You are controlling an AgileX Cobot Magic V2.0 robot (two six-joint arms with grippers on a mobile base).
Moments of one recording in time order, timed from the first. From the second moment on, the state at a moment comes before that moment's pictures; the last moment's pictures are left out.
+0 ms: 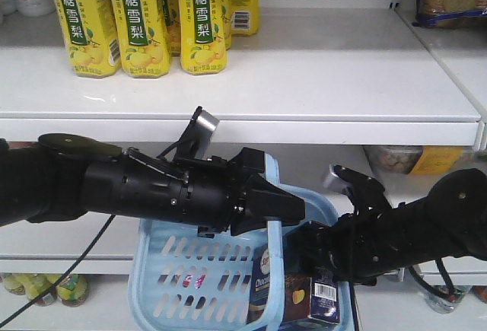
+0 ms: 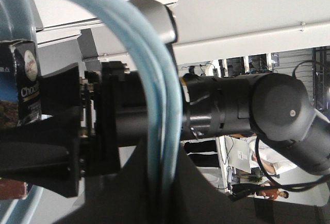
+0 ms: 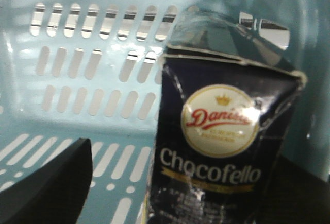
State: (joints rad) left arm -0.51 1.63 -1.00 -1.64 0.92 0.67; right arm 0.33 1.52 -0.72 0.89 0.61 -0.39
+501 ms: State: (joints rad) left arm -0.51 1.63 -1.00 -1.64 0.92 0.67; right arm 0.34 1.63 -0.73 1.00 0.55 -0.51
